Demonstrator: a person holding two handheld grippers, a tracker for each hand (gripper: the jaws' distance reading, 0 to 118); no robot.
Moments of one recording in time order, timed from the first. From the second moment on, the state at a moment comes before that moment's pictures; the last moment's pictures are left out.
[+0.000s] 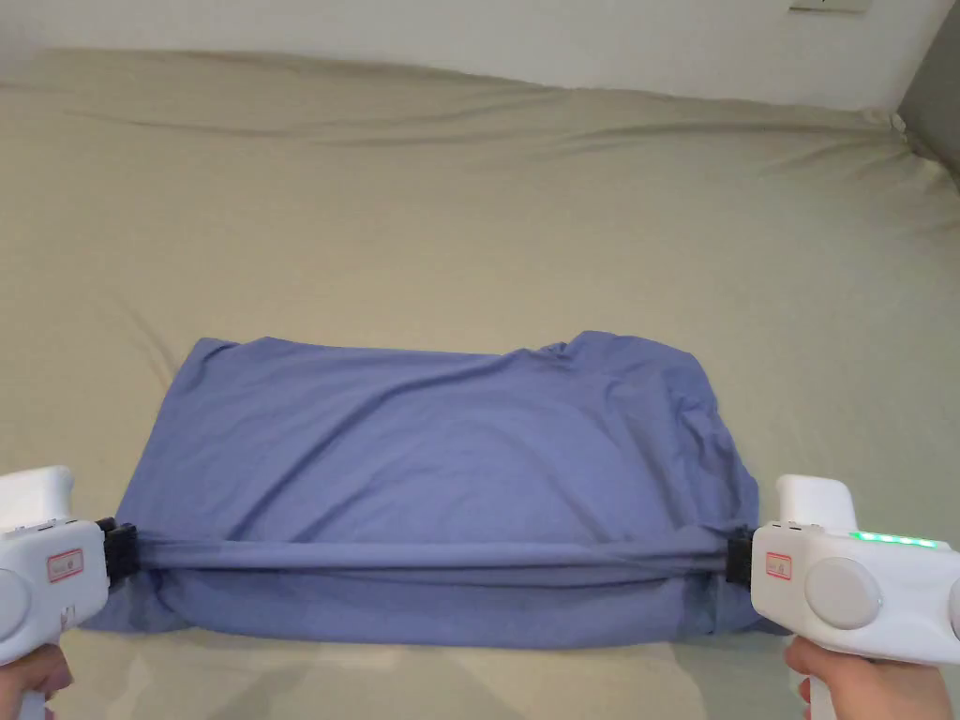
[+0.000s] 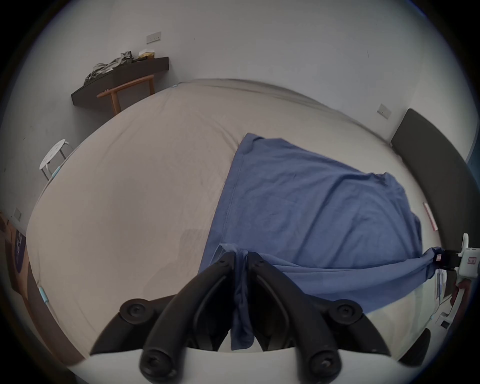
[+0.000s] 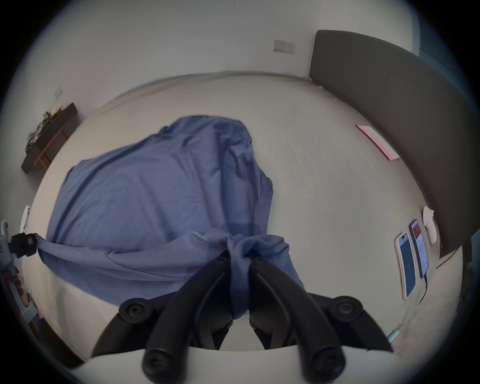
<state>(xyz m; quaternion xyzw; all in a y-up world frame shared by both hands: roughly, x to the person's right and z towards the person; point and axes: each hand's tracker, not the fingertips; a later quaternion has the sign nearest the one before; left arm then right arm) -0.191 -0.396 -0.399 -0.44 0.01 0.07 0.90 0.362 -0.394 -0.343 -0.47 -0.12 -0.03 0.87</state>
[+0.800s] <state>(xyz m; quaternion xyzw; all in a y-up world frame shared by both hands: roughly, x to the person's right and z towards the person) -0.163 -0.257 -0.383 -0.18 0.00 0.03 0.98 0.326 -0.257 -0.323 -0.19 -0.16 0.03 0.97</state>
